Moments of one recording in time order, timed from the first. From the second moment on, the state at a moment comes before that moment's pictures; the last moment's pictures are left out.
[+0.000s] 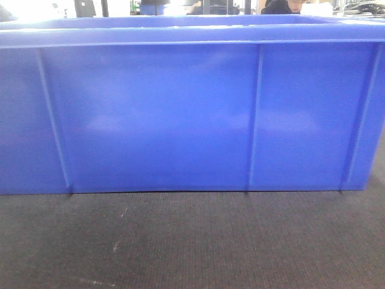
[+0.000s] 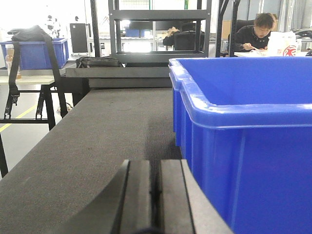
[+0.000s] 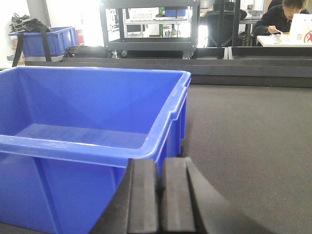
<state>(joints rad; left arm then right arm) 0.03 0.00 0.00 0.03 0.02 0.02 0.32 0.05 -0.36 -0.01 0.42 0.07</state>
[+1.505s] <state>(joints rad) 0.03 0.00 0.00 0.03 0.02 0.02 0.04 0.01 0.00 0.13 0.04 -0.11</state>
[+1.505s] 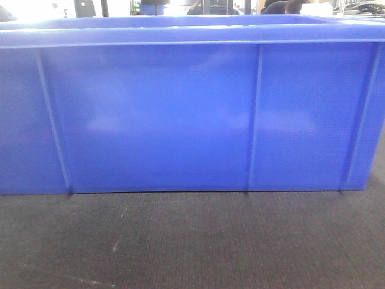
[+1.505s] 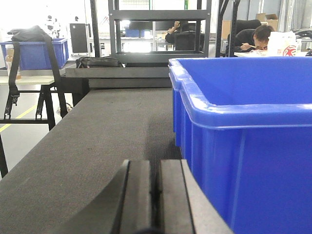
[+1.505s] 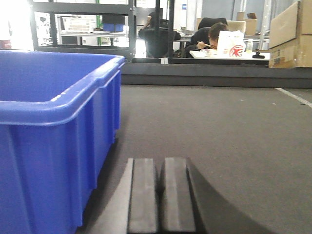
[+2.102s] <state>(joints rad) 0.03 0.00 0.00 0.03 0.02 0.02 0.03 0.01 0.00 0.13 0.04 -0.11</state>
